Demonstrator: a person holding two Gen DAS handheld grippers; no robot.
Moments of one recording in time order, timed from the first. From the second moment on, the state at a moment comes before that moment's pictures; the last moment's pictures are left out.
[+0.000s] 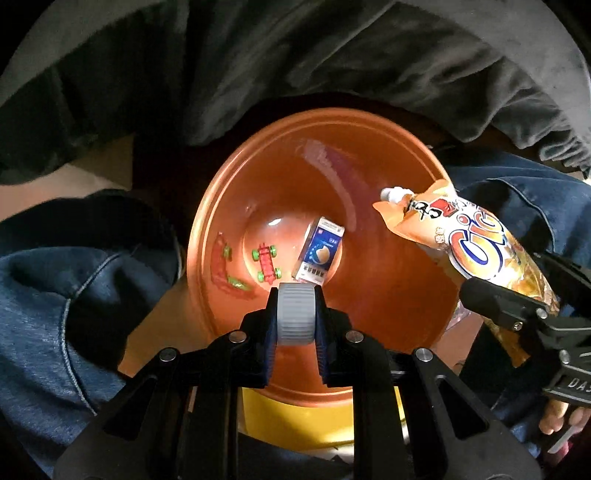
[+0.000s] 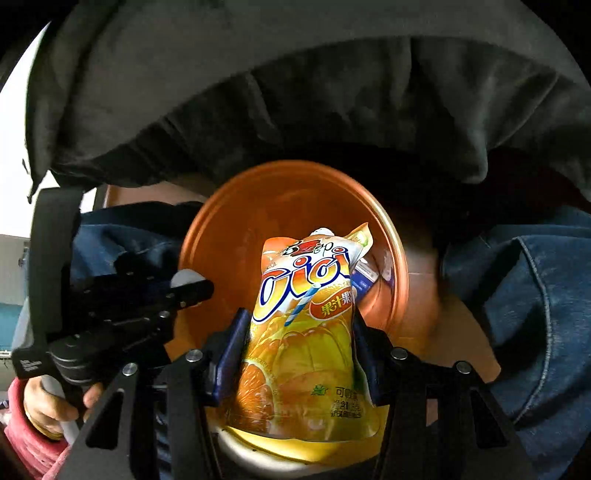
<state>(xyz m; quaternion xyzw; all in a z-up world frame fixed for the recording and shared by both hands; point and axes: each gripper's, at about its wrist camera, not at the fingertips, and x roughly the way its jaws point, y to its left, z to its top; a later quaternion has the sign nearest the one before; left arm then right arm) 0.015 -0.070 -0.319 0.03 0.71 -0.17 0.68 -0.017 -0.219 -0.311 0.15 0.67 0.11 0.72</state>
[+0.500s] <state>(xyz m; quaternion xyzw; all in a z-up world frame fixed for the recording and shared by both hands) 0.014 -0.060 -0.315 0.02 0.70 -0.15 0.70 -0.019 -0.237 -0.310 0.19 0.65 0.08 0.73</state>
